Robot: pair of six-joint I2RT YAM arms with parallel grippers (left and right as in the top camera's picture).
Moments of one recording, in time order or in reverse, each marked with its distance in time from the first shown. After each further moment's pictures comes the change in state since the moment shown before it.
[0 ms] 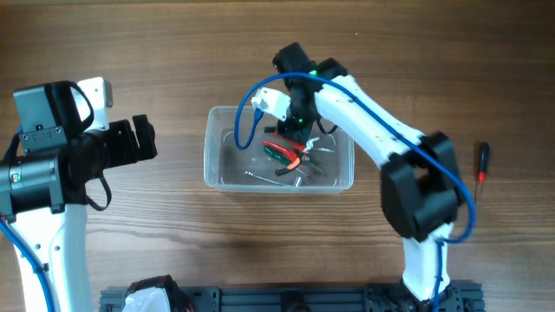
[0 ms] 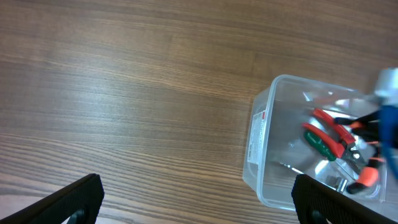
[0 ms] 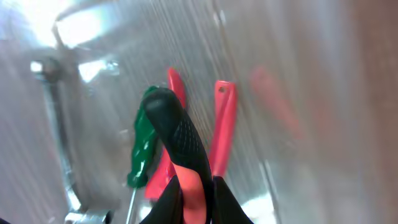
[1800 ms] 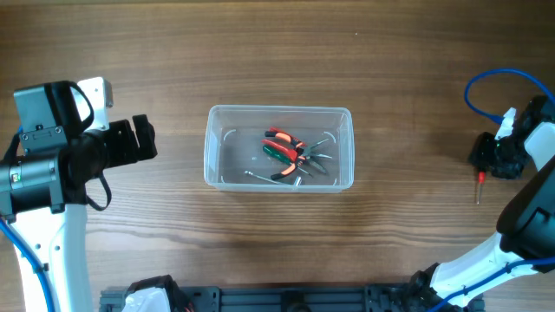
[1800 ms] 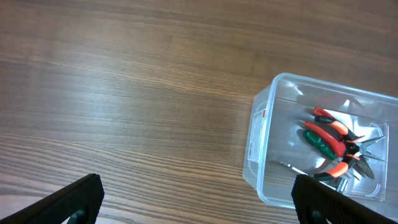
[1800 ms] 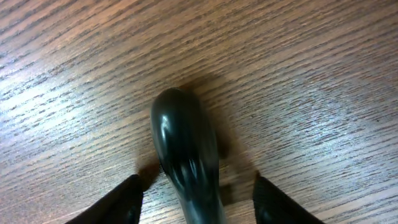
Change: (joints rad) left arm 0.000 0.000 0.000 0.000 0.000 0.000; right arm -1.138 -0.213 -0.519 0.306 0.185 0.517
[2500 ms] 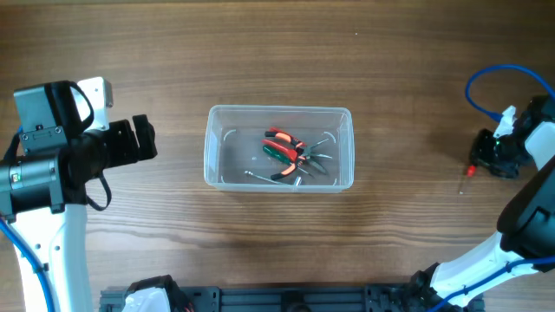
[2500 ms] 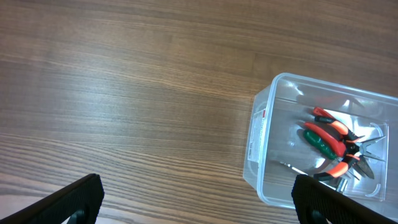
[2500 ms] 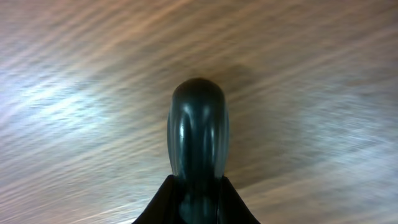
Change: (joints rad) left arm 0.000 0.000 0.000 0.000 0.000 0.000; right arm -0.002 0.003 0.008 -0.003 -0.110 0.029
